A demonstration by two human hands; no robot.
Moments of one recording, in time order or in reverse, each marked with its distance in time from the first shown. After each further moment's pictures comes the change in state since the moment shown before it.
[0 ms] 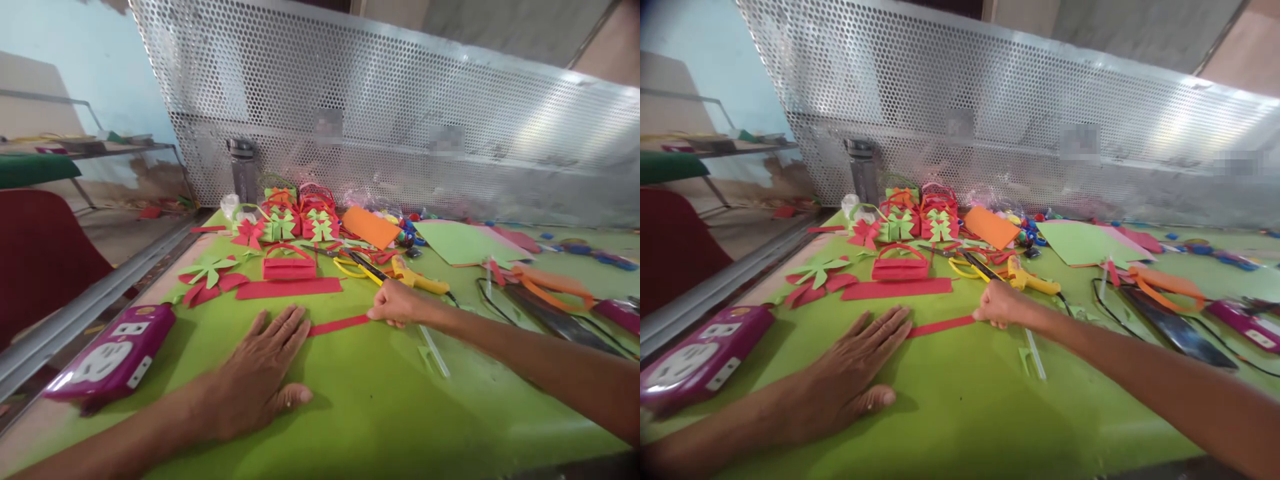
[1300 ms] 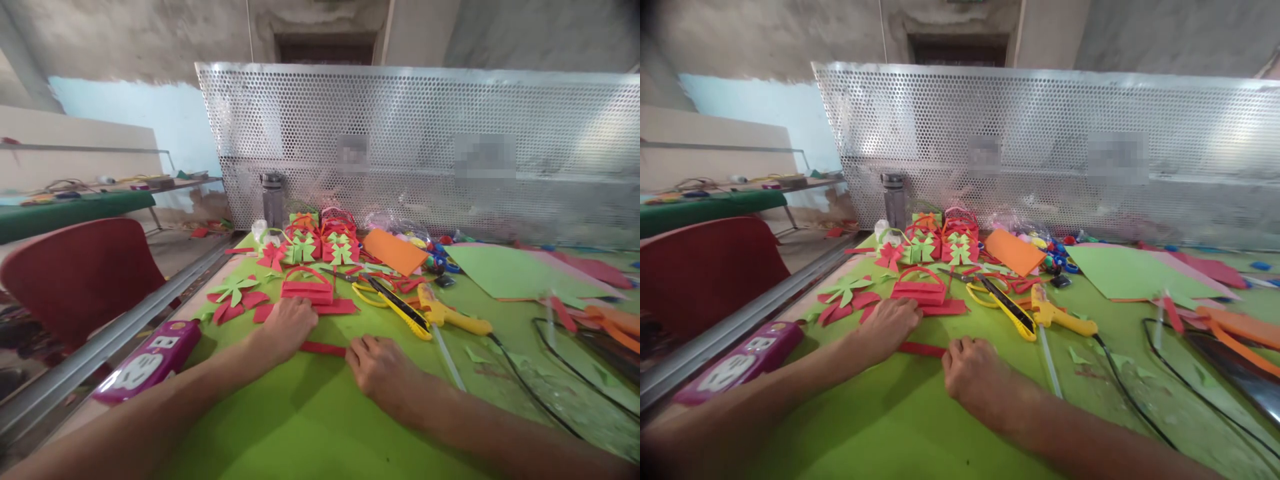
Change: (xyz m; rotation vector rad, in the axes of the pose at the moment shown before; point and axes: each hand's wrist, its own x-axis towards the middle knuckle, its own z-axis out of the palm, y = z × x) left_hand 0.075 -0.024 -0.036 0.408 0.035 -0.284; right_hand -0.010 -0.042 0.055 -0.903 0.540 -0.812
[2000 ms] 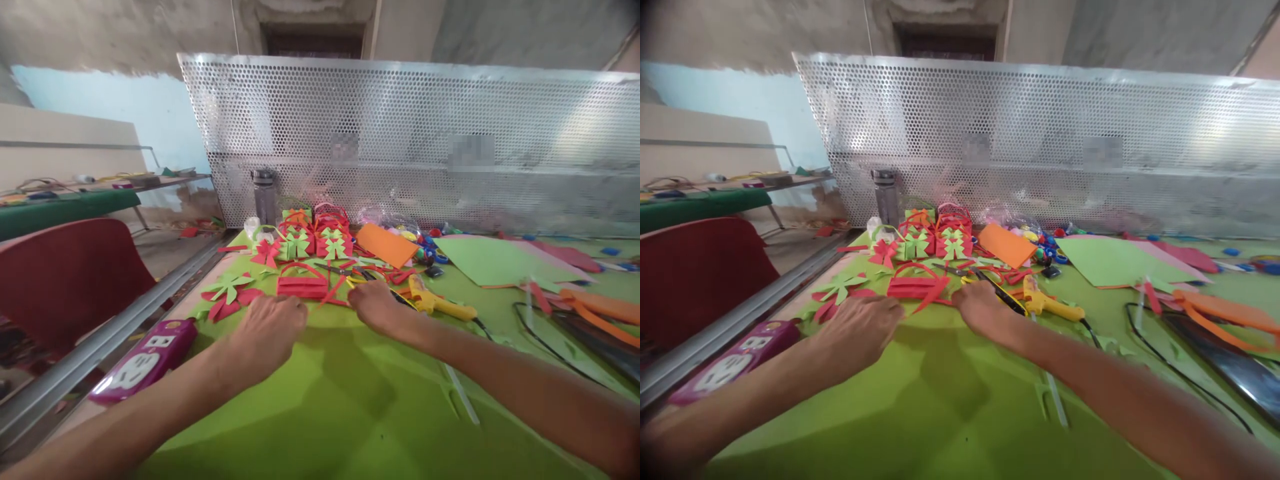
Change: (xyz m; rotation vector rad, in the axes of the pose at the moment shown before) left_hand -0.038 -0.004 -0.037 -0.032 0.086 0.002; right_hand 0.037 0.059 -0.003 0.204 -0.238 0.355
